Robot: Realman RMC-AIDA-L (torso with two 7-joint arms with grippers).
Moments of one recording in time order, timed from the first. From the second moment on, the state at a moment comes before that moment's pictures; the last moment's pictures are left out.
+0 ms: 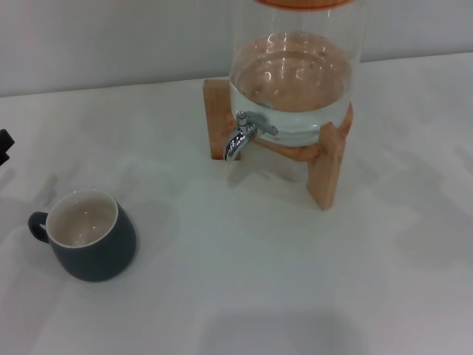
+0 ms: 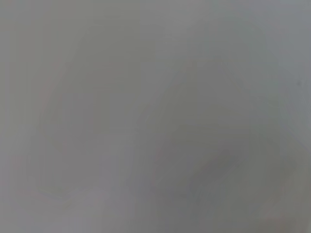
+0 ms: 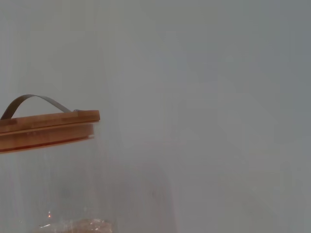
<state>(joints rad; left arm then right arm) -0.26 -2.07 0.94 0.65 -1.92 -1.09 1.89 0.15 1.98 -0.41 -0.85 1.61 1.55 -1.80</state>
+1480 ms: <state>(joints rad) -0.14 -2.09 0.95 0.55 -2.10 -1.23 2.12 0.17 1.98 -0.40 -0.84 1.61 1.52 -1.80</state>
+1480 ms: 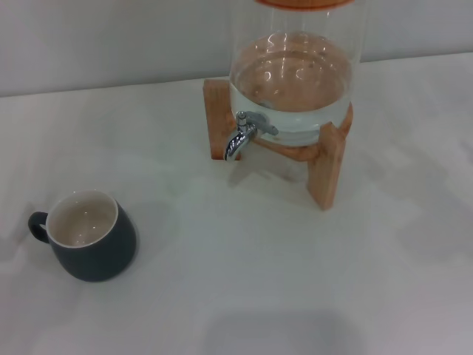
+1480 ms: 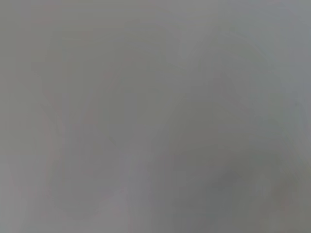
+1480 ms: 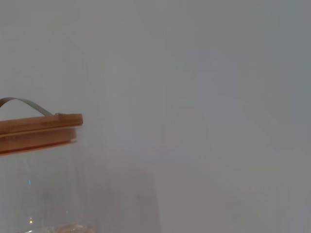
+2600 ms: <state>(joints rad) -0.17 -2.09 0.95 0.29 -2.20 -1.35 2.38 0.18 1.97 -0.39 -0.84 1.61 1.52 -1.79</state>
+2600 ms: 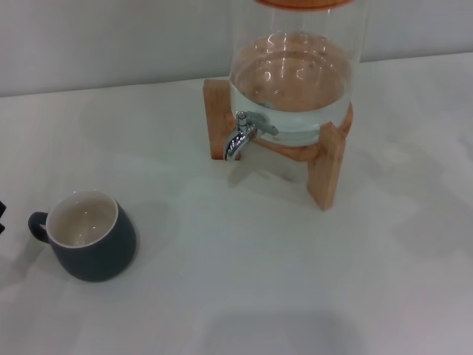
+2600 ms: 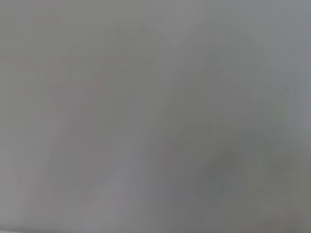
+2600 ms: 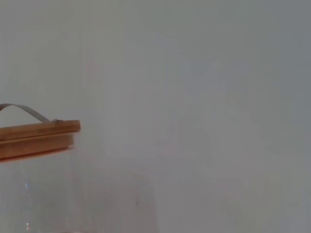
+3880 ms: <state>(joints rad) -0.23 -2.08 0.96 0.19 -2.15 -1.20 2.46 0.19 1.97 -0.39 -0.84 1.61 1.52 -1.78</state>
